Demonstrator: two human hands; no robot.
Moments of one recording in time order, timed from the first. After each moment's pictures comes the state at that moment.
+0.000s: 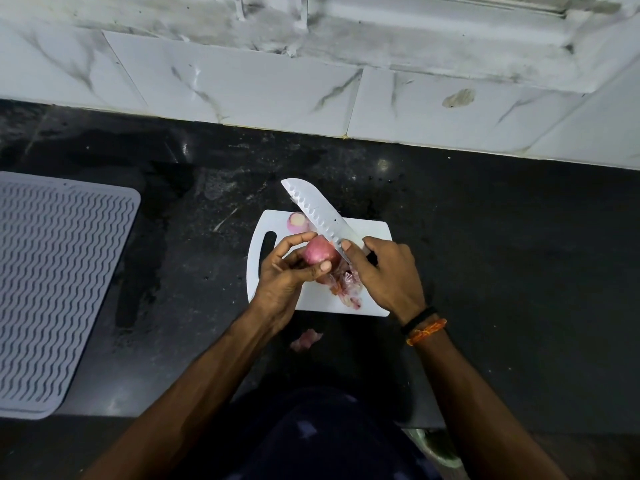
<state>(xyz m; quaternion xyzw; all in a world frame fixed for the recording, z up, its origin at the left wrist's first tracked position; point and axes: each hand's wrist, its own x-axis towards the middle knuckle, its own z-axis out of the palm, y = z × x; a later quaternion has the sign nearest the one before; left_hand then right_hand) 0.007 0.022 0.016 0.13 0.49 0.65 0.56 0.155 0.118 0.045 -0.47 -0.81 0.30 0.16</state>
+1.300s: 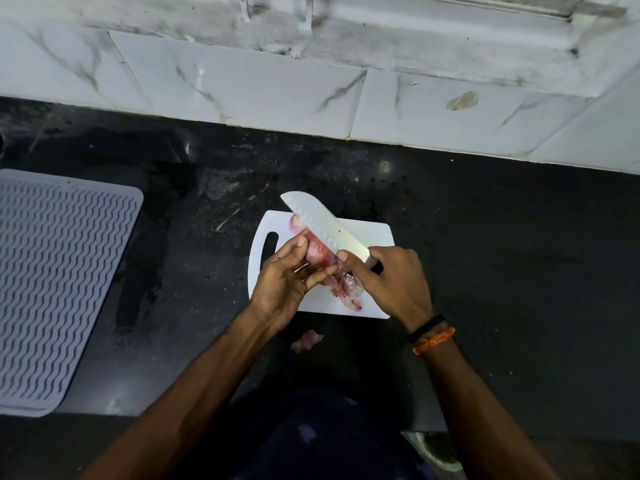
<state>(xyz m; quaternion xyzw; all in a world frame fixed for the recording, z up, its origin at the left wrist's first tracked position) 0.003 0.024 0.025 0.02 0.43 0.66 0.61 0.165 0.117 0.044 -0.46 -0.83 0.29 0.15</state>
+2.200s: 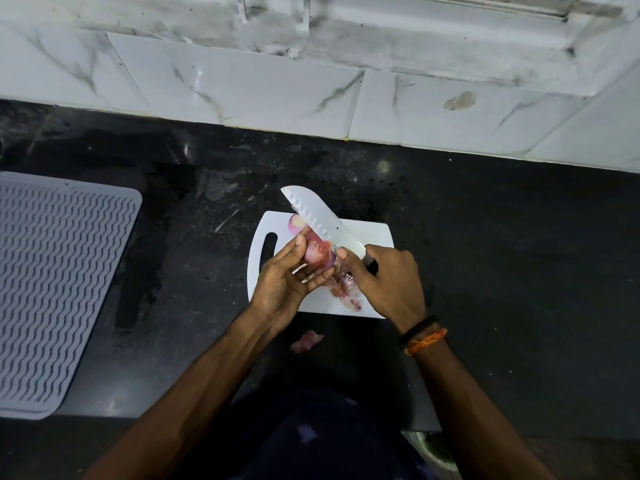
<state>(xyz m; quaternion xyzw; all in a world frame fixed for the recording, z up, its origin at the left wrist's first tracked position) 0.006 0.023 0.032 0.03 0.46 0.65 0.61 0.159 0.111 0.041 -0.46 -0.83 0.26 0.15</state>
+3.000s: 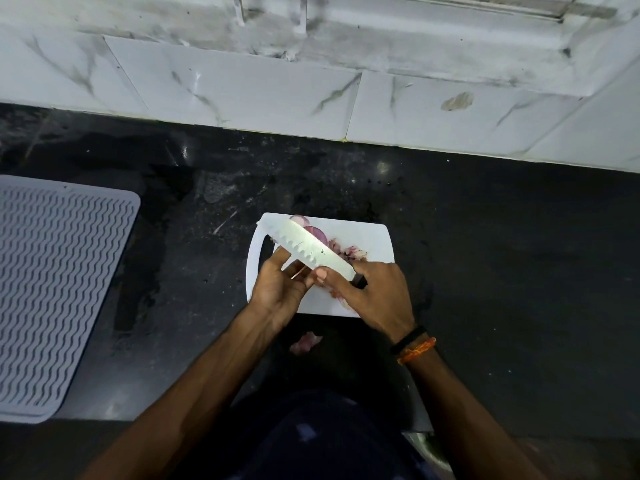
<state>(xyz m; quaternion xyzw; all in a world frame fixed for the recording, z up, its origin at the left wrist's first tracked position) 0.005 0.032 0.019 -0.13 0.45 0.66 0.59 0.157 0.093 0.037 -0.45 -0.82 0.30 0.16</state>
